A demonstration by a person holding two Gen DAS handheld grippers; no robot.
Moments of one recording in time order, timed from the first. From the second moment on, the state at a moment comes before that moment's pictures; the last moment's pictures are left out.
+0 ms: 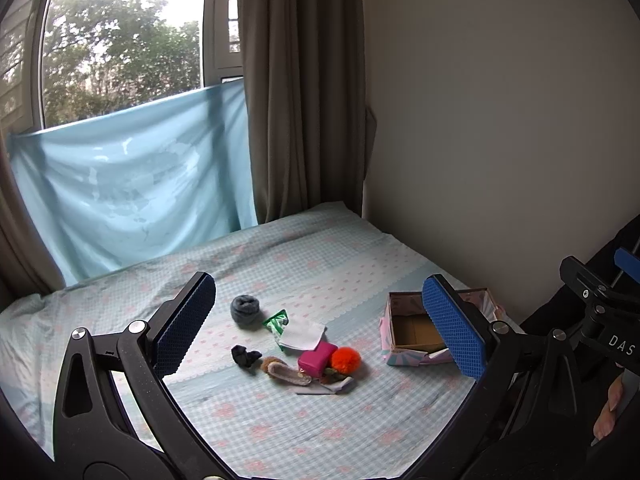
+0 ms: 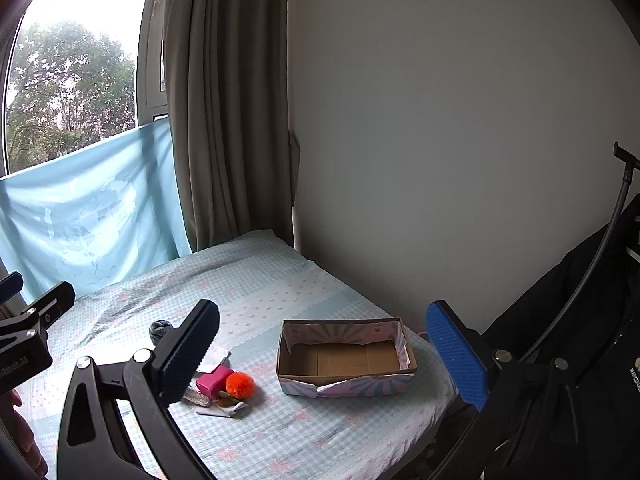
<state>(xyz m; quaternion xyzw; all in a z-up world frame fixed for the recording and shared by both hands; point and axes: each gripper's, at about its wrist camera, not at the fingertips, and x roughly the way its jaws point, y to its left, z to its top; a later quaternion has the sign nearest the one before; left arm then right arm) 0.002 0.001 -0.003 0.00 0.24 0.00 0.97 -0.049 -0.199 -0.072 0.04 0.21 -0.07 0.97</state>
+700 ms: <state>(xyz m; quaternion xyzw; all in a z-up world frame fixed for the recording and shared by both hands) 0.005 0.004 -0.001 0.00 0.24 0.00 0.97 -0.048 -0.200 -0.071 0.04 0.21 -0.07 0.97</state>
